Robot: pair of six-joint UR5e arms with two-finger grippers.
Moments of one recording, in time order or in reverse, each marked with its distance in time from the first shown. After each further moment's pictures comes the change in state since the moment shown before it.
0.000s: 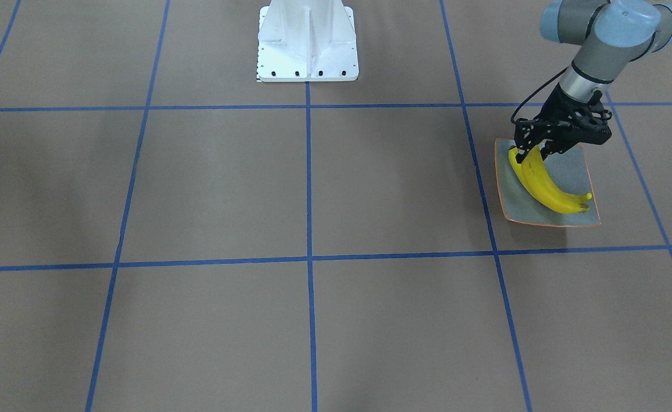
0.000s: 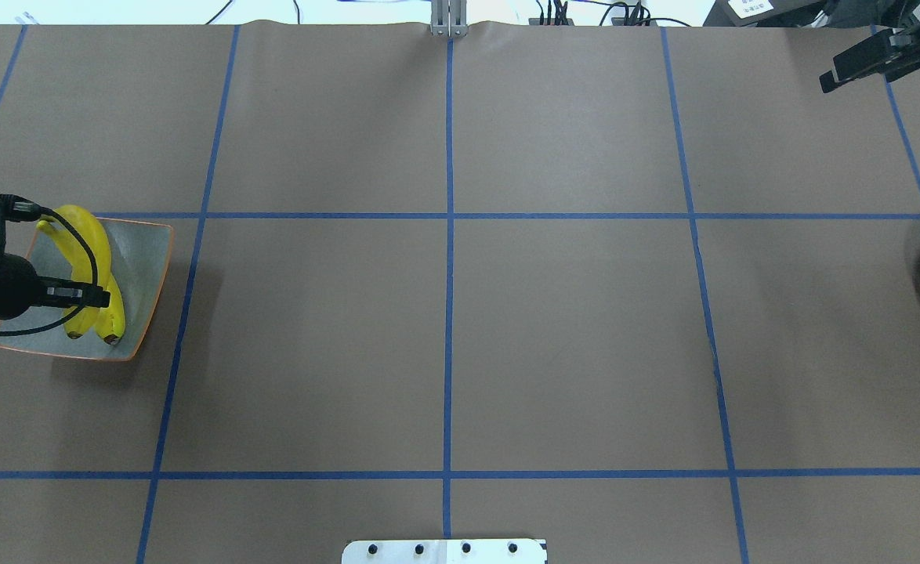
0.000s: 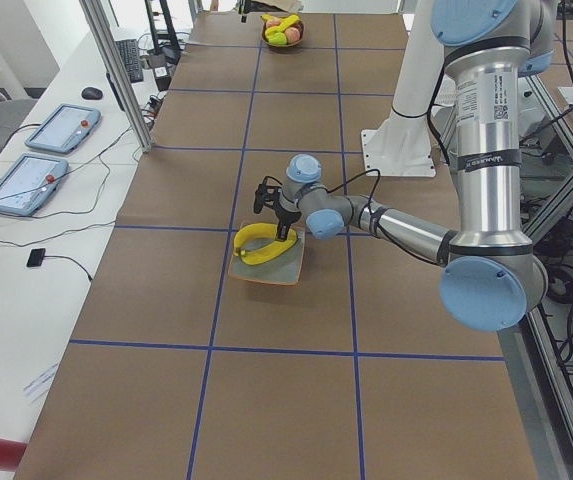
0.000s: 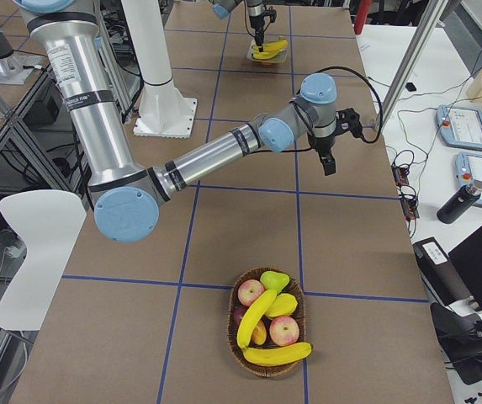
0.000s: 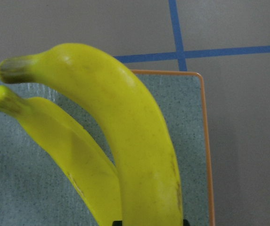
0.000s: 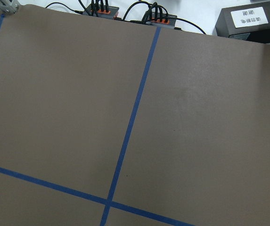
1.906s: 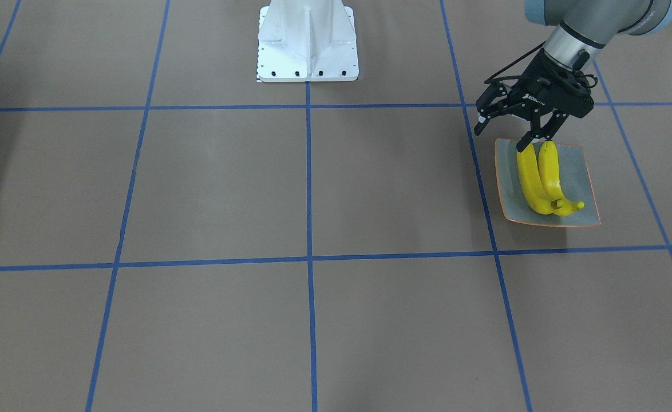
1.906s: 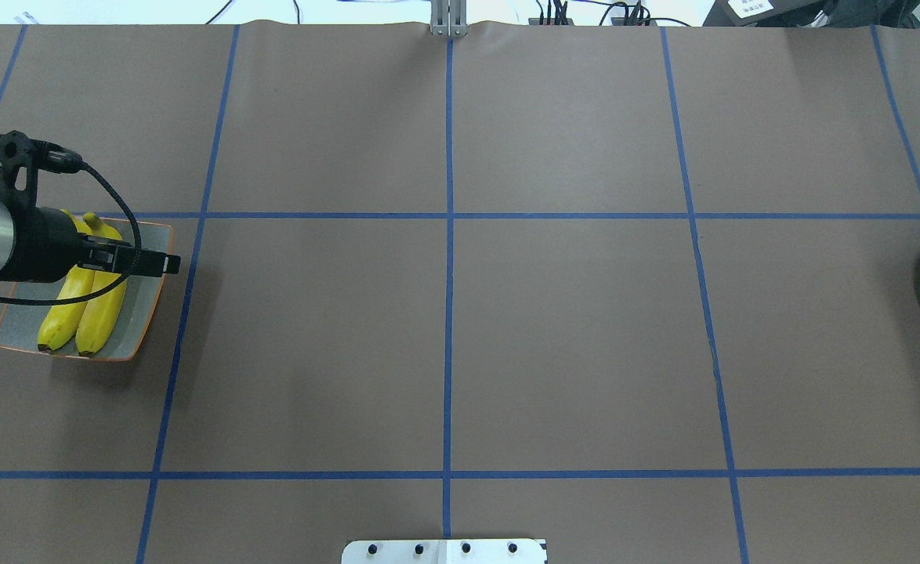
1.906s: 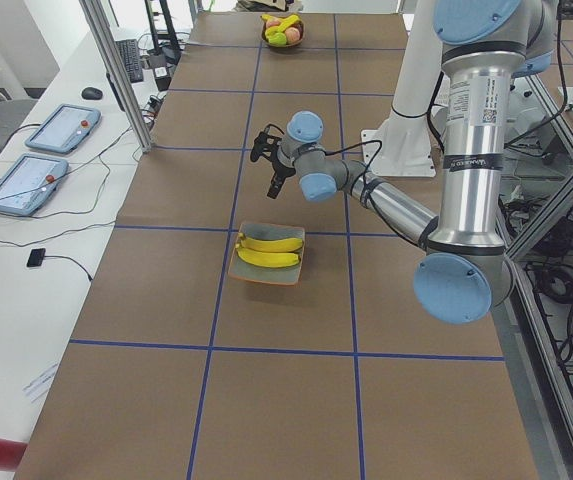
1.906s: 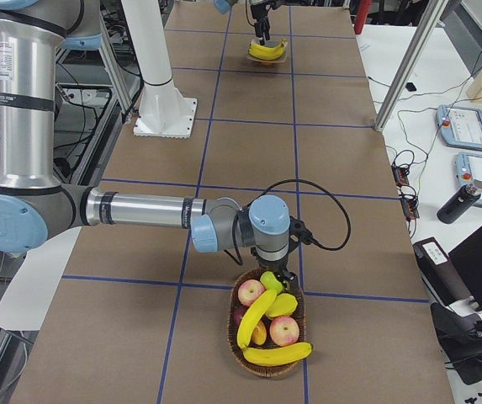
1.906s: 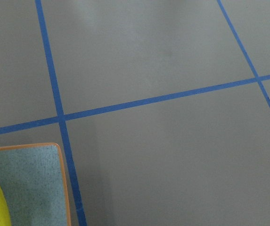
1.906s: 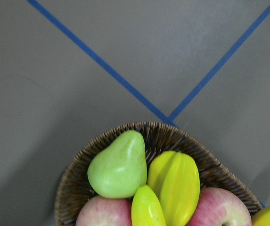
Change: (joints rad) left arm -0.030 -0.105 -0.127 0.000 -0.050 0.026; right arm 0.252 -0.415 -0.160 0.084 -0.042 -1.073
